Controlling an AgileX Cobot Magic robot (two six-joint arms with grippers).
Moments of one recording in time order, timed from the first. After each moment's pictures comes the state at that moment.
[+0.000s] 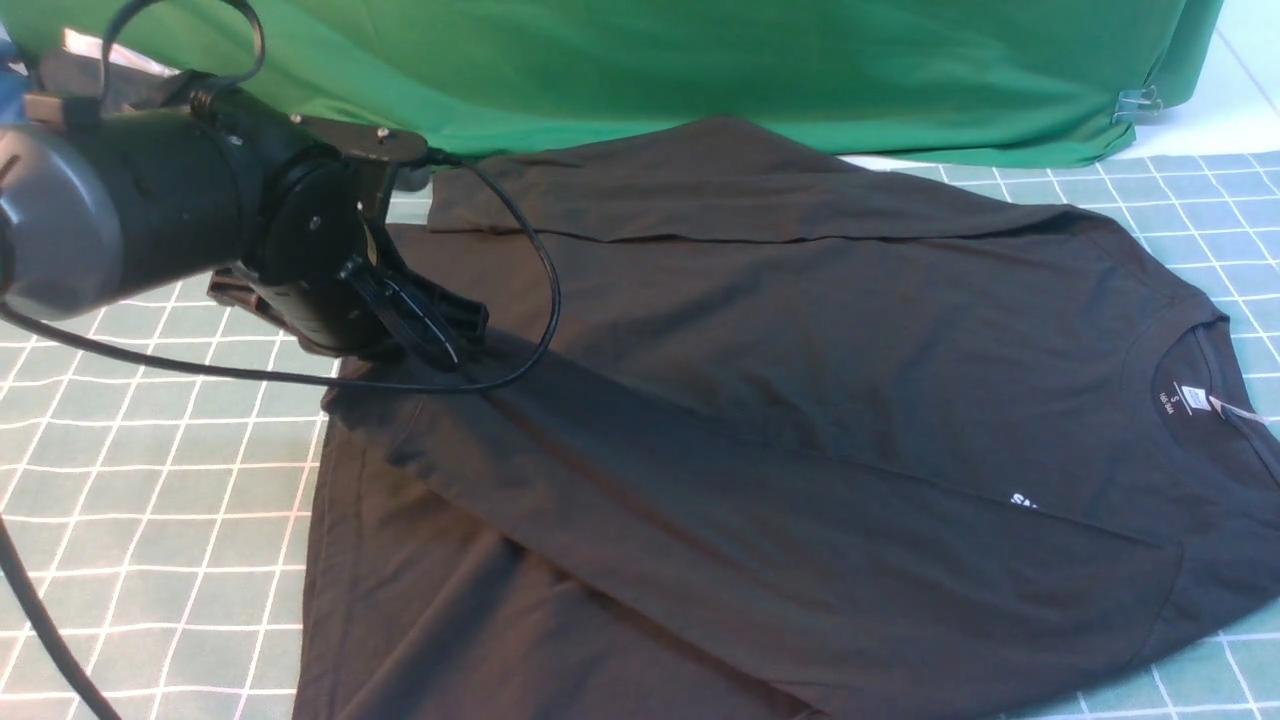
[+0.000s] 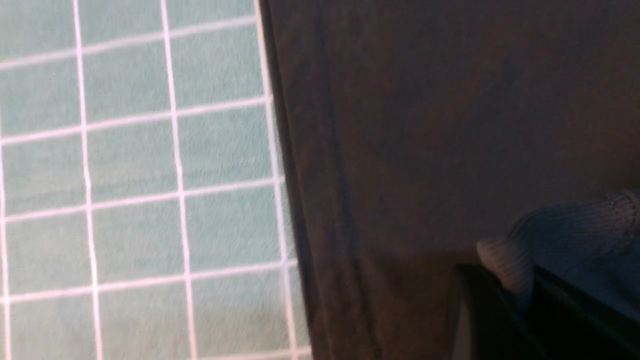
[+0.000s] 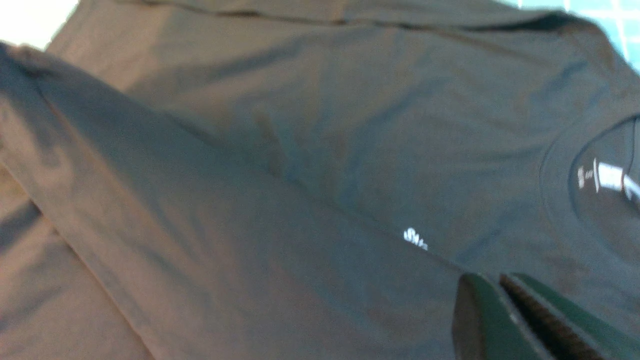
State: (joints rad) right arm 0.22 0.59 -0.55 0.24 0.66 -0.09; left arm -0.29 1.72 -1.17 0.33 0.65 -0.39
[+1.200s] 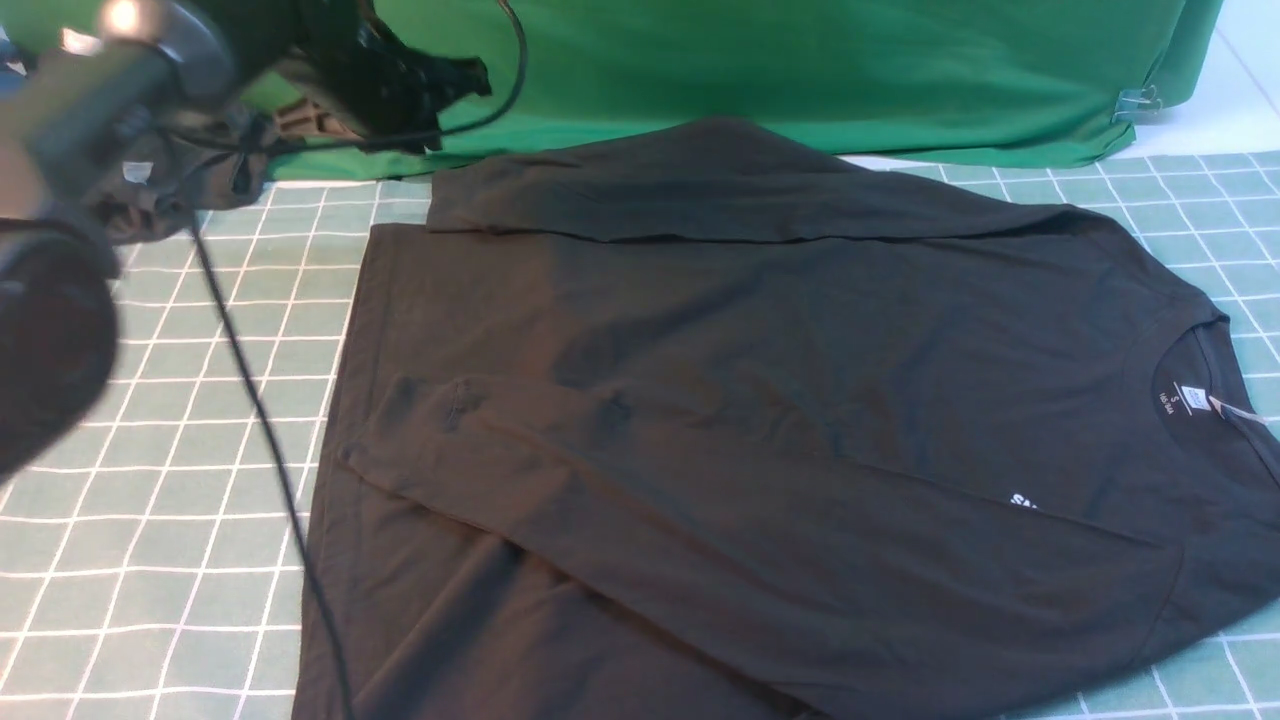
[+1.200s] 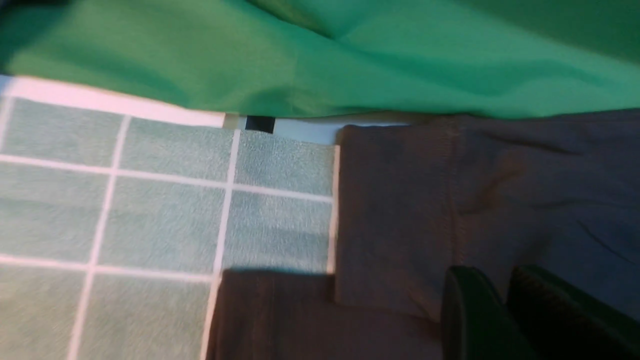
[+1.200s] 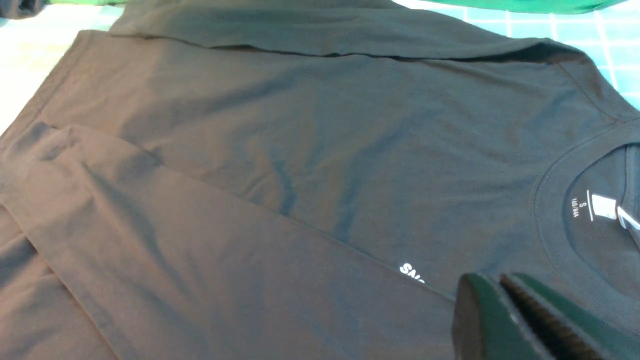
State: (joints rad) right arm 0.22 0.59 -0.55 0.24 0.56 -0.08; left arm -0.08 2.34 -2.10 -0.05 0.73 -0.26
